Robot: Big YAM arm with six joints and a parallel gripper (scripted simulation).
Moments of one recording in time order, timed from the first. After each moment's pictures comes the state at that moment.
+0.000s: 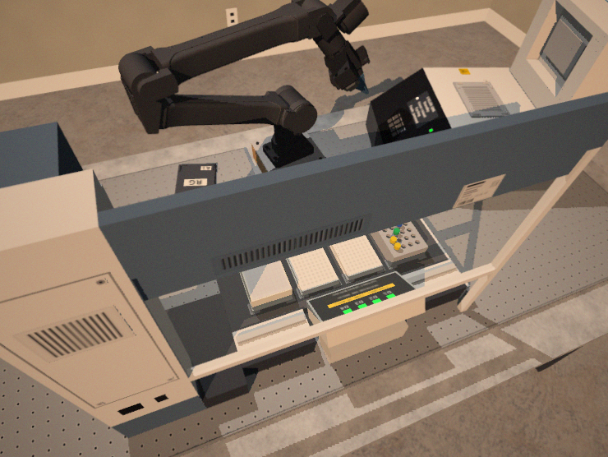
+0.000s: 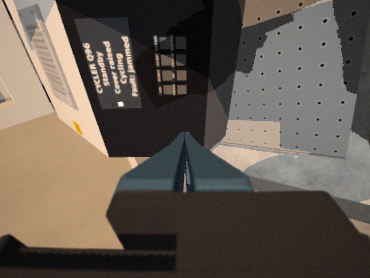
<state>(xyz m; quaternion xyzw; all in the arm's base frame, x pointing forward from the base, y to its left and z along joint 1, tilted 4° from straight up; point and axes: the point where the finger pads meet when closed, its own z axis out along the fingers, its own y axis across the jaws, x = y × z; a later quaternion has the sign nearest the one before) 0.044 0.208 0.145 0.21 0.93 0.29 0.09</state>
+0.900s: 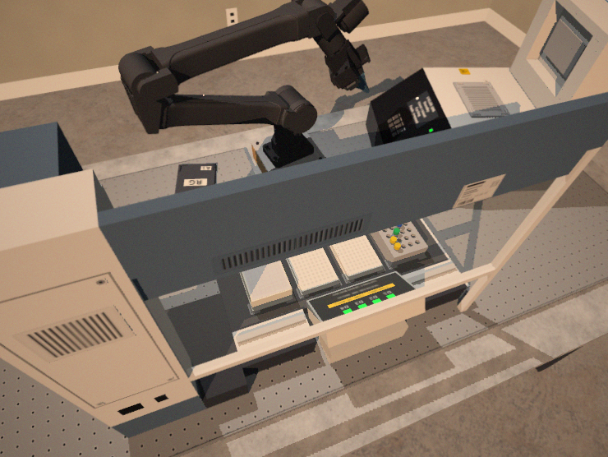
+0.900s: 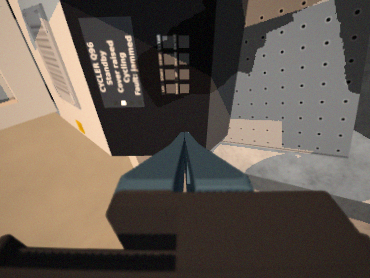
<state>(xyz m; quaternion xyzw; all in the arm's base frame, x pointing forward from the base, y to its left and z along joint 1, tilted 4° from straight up) 0.044 0.209 0.148 0.21 0.93 0.30 0.09</state>
